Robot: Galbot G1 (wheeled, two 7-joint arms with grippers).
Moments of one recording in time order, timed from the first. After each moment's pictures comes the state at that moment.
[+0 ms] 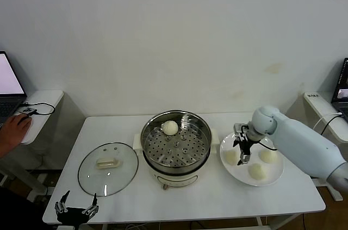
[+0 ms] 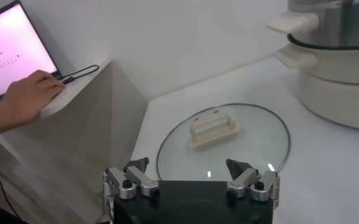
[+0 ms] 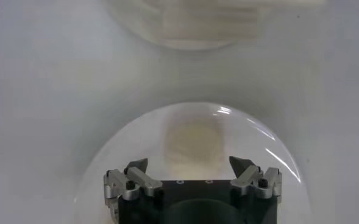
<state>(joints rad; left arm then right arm) 1.80 -1.50 -0.78 -2.17 0.19 0.31 0.07 -0.10 0.85 -0.63 1.15 -0.20 -0.32 -1.20</state>
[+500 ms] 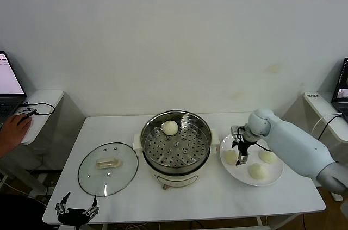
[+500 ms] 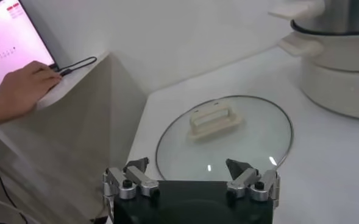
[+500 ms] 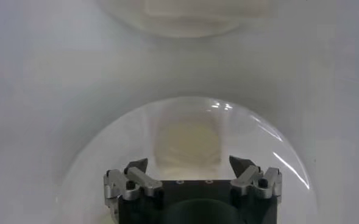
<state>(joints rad) 1.79 -1.50 -0.78 -2.14 0.19 0.31 0.06 -0.11 0.90 -0.63 1.08 -0.24 -0.30 -1.18</state>
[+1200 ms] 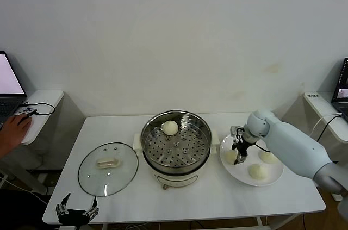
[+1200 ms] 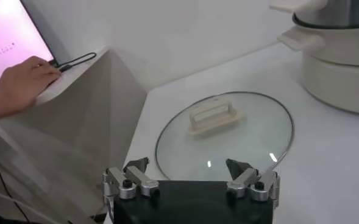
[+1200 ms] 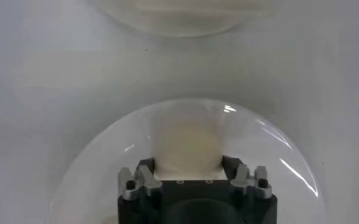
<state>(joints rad) 1.79 -1.50 -0.78 -2.13 0.19 0.31 0.06 -0.10 0.88 -0.62 1.08 -0.21 -0.31 -1.19</state>
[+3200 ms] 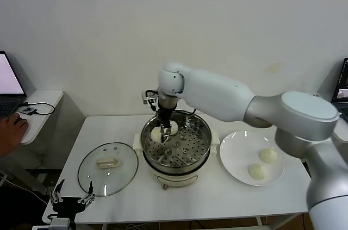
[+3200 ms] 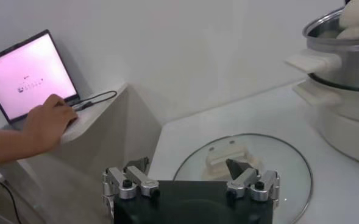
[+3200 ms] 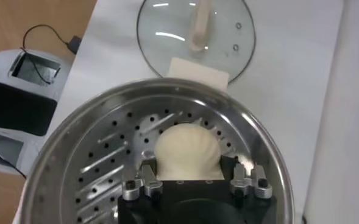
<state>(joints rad) 1.76 -1.51 -0.80 -2.21 0.18 0.30 0.05 0.40 1.47 -1.08 0.97 0.20 -0.50 -1.26</state>
